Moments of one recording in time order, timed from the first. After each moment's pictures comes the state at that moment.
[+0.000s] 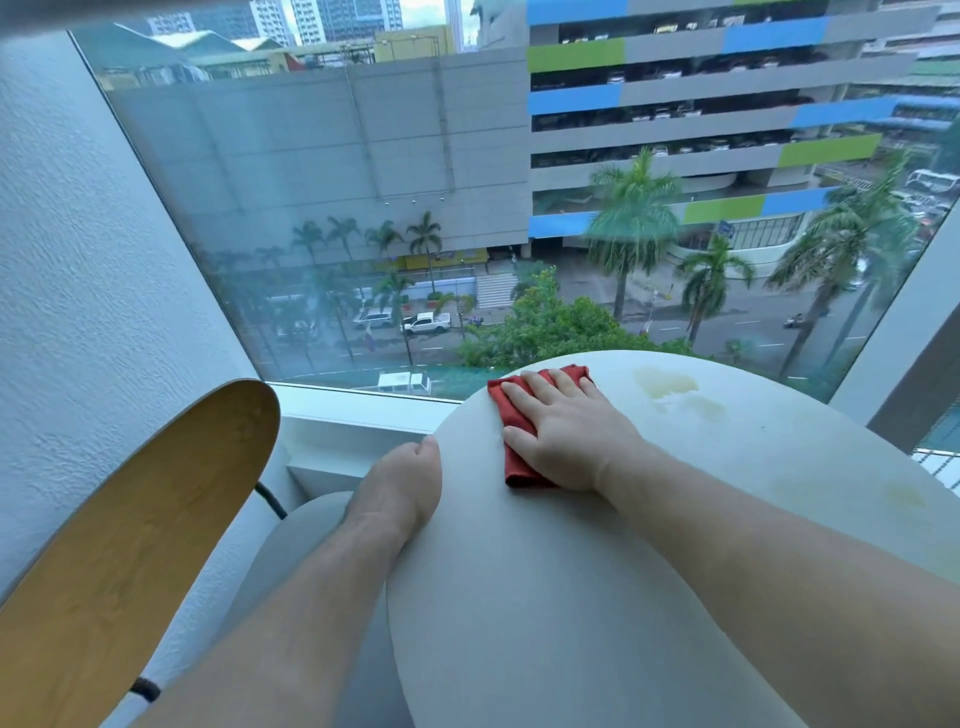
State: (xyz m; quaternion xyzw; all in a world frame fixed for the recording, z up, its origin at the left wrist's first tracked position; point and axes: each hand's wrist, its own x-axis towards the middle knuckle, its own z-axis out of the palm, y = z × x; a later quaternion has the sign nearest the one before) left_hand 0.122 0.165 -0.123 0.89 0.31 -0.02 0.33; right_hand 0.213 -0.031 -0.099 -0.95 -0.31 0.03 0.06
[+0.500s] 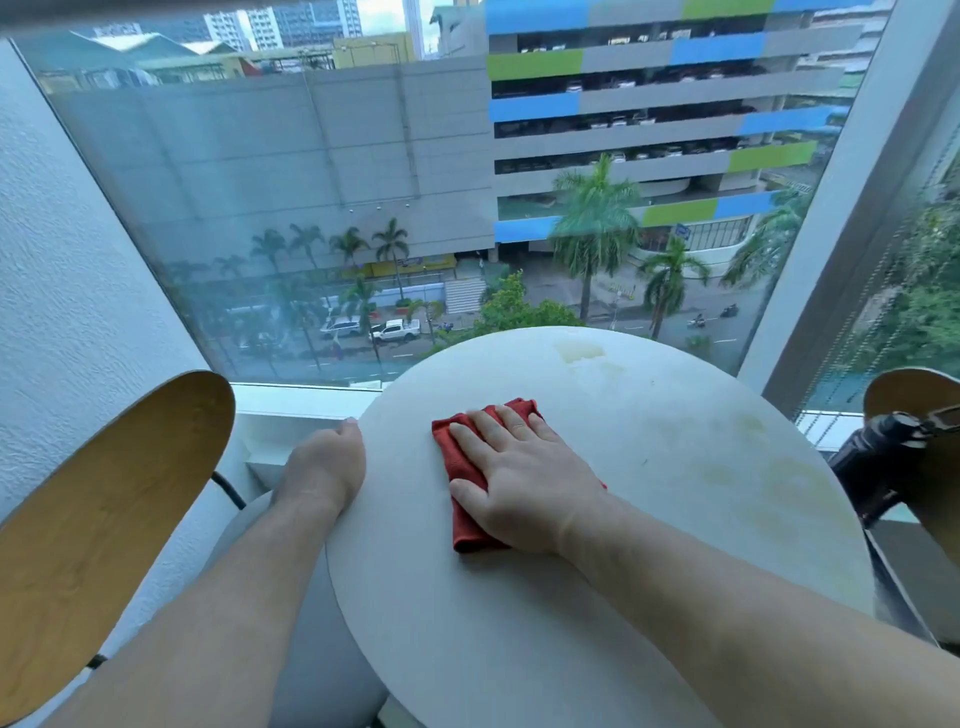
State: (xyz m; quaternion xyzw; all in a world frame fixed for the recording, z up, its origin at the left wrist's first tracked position) left_hand 0.081 0.148 -0.113 0.88 0.37 0.03 0.30; right_hand 0.097 -0.089 -0.106 -0.94 -0.34 0.02 0.09
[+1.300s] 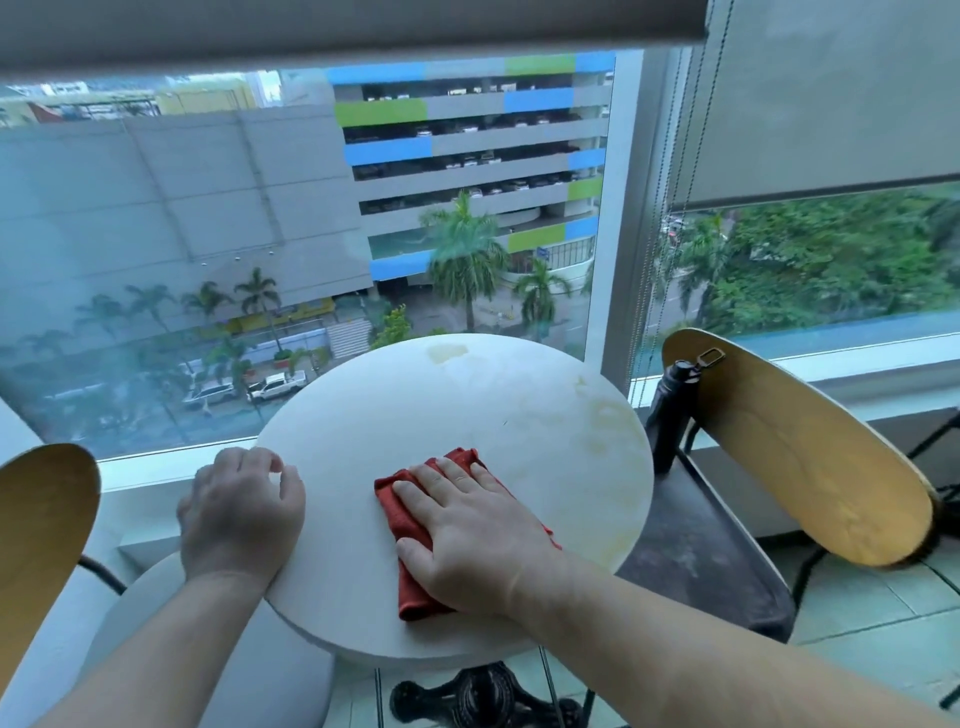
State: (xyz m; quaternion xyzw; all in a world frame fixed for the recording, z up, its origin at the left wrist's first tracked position) left_hand 0.013 0.107 -0.111 0.95 0.15 0.23 0.12; right_hand -0.023 -0.141 -0.105 -0.96 -0.25 0.01 0.13
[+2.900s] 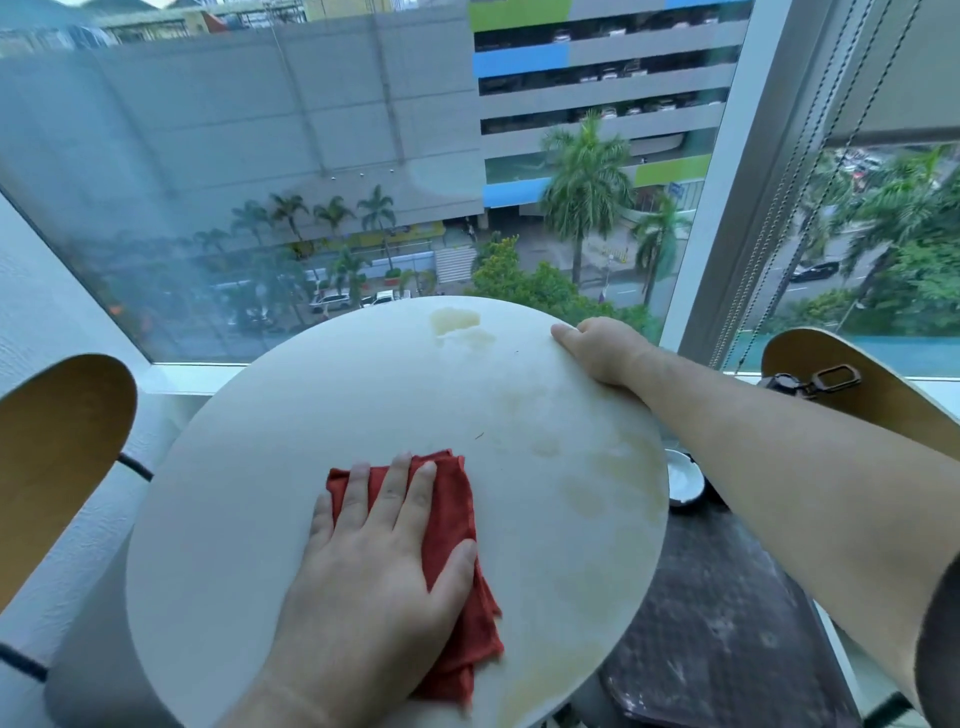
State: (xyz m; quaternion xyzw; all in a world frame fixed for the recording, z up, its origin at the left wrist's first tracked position) left_hand -0.008 -0.107 -0.088 0.99 0.08 -0.09 0.11; right_hand 0.279 -0.314 -0.110 -0.95 -0.04 0.12 0.27
